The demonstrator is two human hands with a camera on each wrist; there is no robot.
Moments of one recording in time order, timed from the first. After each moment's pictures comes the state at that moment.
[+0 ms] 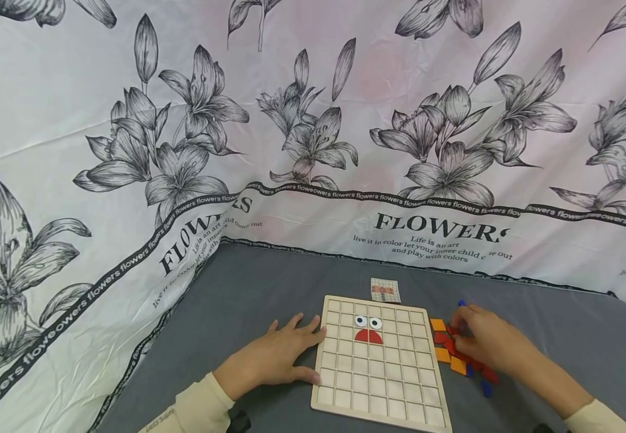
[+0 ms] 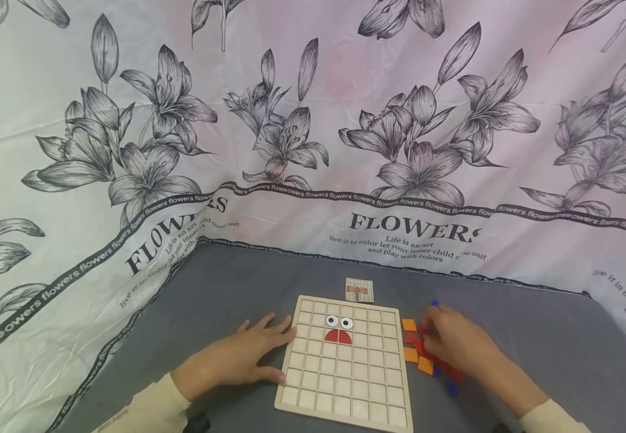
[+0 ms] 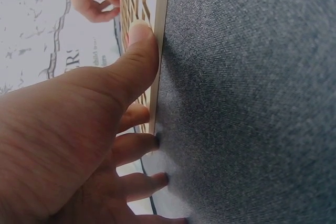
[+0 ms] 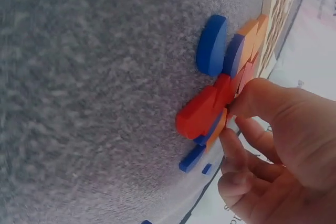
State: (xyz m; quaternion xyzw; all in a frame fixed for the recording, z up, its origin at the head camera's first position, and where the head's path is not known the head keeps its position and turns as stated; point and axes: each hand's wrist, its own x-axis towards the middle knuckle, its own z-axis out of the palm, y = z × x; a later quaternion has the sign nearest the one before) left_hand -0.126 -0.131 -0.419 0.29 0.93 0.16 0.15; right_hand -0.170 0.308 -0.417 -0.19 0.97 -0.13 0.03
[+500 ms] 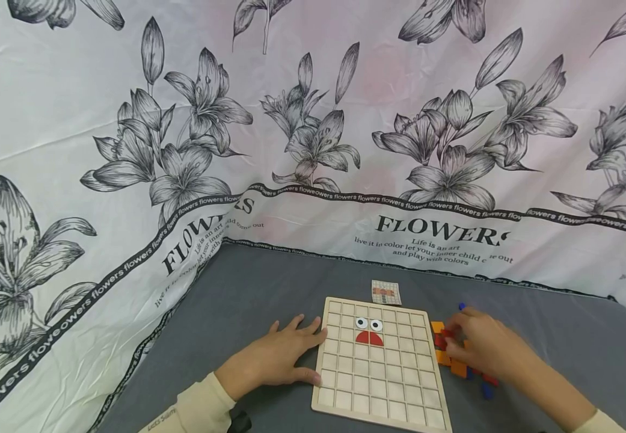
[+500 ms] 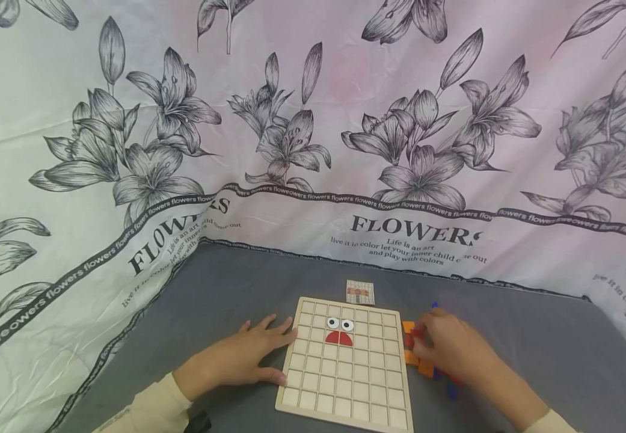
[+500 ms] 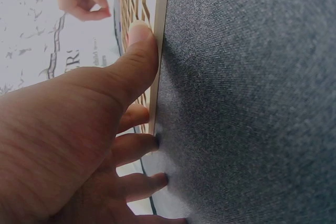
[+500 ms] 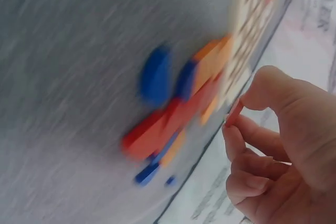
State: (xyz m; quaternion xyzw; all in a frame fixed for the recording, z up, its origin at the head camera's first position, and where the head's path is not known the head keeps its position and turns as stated) left_hand -0.126 -0.131 -0.420 0.29 0.93 0.16 0.15; right_hand -0.154 0.285 -0.402 -0.21 0.97 -0.14 0.00
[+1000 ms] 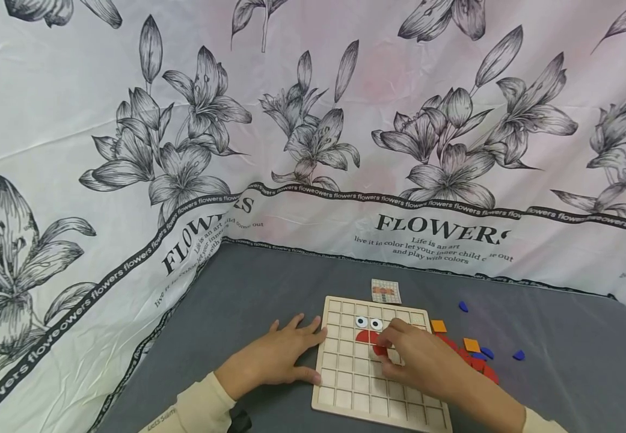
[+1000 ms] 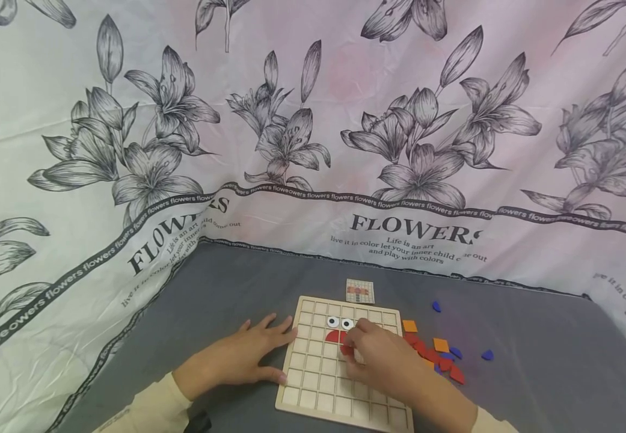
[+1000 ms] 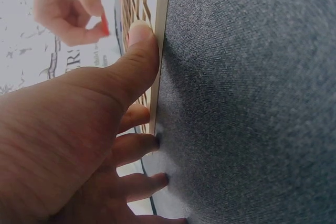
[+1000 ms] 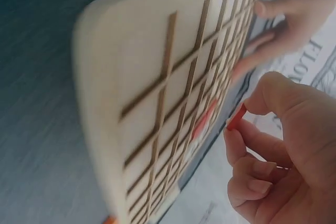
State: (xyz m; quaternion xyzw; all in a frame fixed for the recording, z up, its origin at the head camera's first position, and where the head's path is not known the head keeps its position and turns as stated) left_hand -0.125 -0.130 -0.419 0.29 0.93 0.16 0.15; right_hand -0.122 0.178 -0.402 -0.34 0.93 -0.16 -0.06
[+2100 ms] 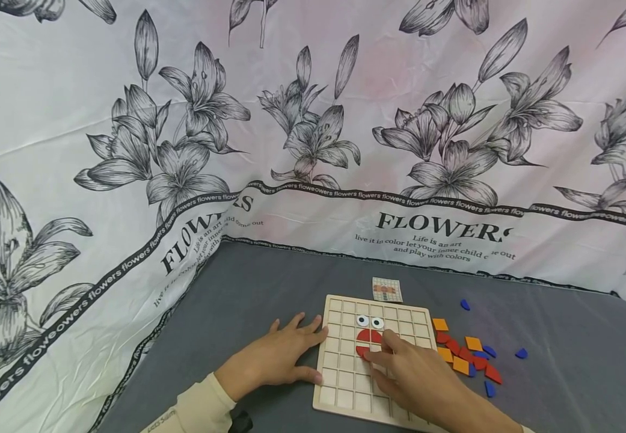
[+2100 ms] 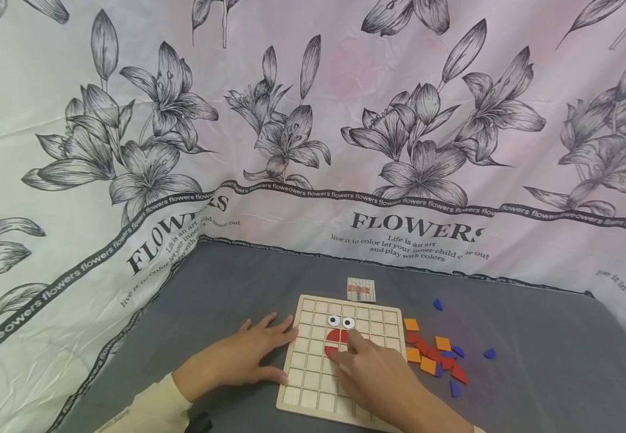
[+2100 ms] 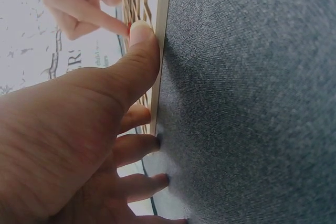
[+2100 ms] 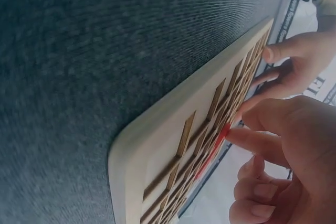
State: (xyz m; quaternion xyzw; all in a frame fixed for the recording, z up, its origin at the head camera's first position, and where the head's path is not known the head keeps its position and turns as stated) left_hand -0.126 -0.131 -0.421 0.29 0.93 0.16 0.14; right_hand -0.103 0.161 -0.416 -0.33 0.94 -0.08 -0.05
